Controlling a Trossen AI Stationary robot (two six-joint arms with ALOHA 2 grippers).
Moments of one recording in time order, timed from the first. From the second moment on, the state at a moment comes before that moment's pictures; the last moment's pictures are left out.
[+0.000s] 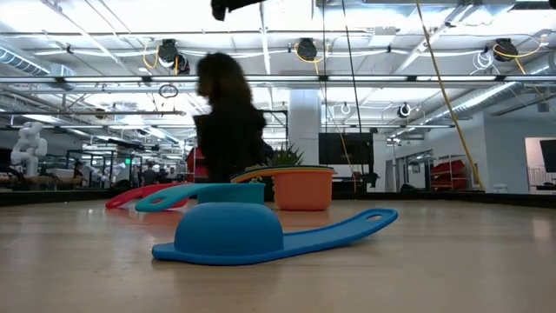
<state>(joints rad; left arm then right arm) -0.10 1.32 0.95 0.29 -0.22 0.08 0.48 0.91 0.44 0.77 0.58 -0.53</state>
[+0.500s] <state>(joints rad) -0.12 1.50 0.95 0.70 -0.14 0.18 0.51 0.94 0.44 0.89 0.47 -0.56</state>
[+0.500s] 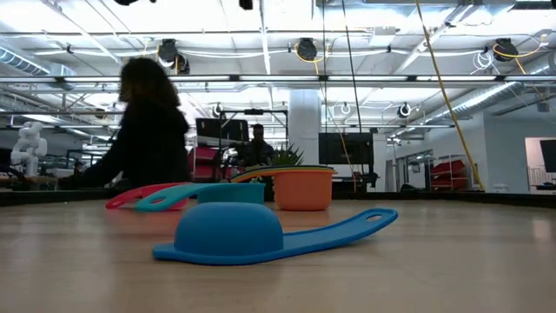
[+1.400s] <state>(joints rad) -0.10 1.58 0.95 0.90 -0.24 0.00 0.50 1.03 0.44 0.96 0.48 -0.67</state>
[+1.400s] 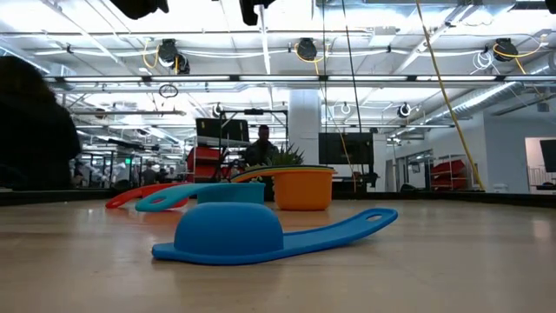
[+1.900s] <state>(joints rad) -0.10 1.58 0.95 0.89 -0.23 0.07 0.49 1.07 0.44 0.96 0.50 -0.67</state>
